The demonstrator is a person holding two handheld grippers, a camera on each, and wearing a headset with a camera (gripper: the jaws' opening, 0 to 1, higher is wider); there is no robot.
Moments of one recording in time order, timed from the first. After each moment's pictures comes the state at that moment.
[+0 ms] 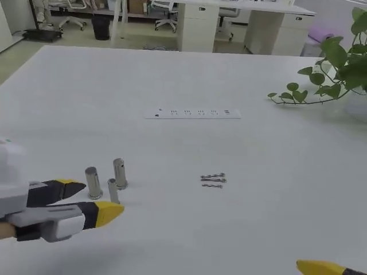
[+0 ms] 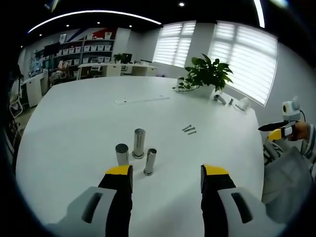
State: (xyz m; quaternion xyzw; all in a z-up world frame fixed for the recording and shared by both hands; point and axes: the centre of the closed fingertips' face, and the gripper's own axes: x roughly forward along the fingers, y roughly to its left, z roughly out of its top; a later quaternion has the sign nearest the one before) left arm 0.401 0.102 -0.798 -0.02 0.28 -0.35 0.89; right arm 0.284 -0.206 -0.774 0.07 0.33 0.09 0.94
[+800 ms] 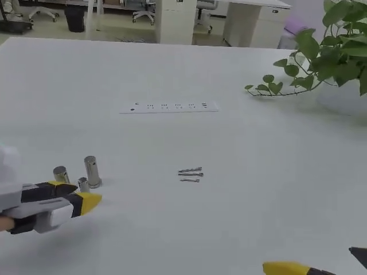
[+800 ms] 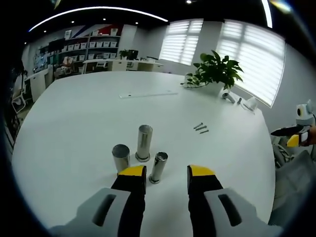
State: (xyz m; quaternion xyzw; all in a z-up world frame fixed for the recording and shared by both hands) left arm 0.428 0.091 -0.828 -0.01 0.30 -0.32 0.90; right arm 0.276 -0.194 -0.783 0.09 0.35 0.11 0.93
